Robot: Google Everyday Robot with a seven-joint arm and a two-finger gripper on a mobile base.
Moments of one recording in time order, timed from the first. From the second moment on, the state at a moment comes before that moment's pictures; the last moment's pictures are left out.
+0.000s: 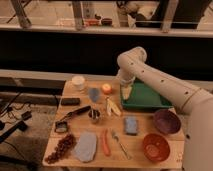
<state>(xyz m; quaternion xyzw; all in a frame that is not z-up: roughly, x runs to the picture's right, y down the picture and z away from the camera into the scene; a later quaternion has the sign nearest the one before) 0.102 -0.018 0.830 -0.22 -0.07 -0.14 0.96</state>
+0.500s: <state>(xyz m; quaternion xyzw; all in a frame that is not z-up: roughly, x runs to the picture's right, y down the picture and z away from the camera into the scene) 0.071 -0.031 0.850 -0.21 -0.10 -0.16 0.96</state>
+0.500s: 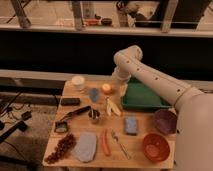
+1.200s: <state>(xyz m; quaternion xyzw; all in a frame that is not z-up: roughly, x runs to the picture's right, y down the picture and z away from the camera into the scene) 0.022 -0.035 0.881 -0.22 -0.16 -0.17 0.95</state>
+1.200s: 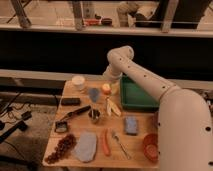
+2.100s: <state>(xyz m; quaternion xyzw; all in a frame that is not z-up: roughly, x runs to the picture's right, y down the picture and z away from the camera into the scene) 0.007 -0.048 0.927 -0.21 -0.18 -0.17 0.95</state>
